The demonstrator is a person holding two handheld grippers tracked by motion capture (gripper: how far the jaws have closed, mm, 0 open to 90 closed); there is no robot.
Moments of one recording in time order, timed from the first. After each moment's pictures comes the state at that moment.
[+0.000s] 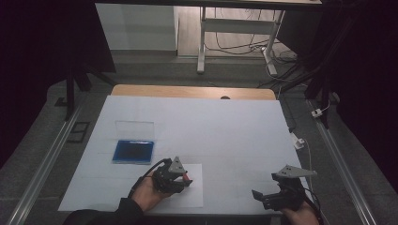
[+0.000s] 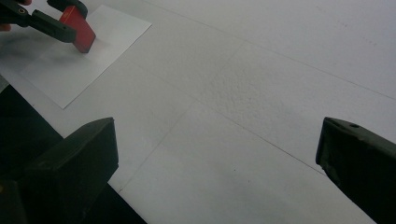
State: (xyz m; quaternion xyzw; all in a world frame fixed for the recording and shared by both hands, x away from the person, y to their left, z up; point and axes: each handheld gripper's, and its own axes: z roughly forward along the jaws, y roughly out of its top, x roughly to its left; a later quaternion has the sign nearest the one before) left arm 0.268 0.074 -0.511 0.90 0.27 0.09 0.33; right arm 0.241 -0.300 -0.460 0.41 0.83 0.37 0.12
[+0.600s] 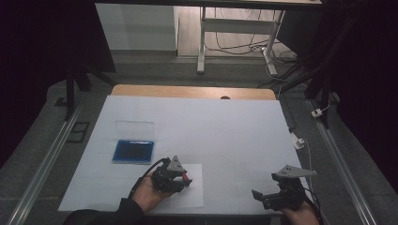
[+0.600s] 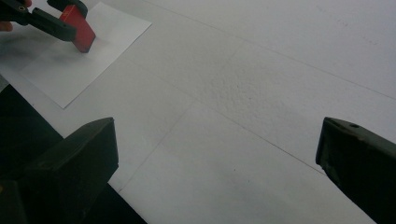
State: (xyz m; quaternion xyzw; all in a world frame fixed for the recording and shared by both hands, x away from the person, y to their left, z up) left arm 0.270 0.076 -0.513 0.89 0.29 0.07 0.34; right arm 0.241 -0.300 -0.460 0.41 0.83 0.37 0.12
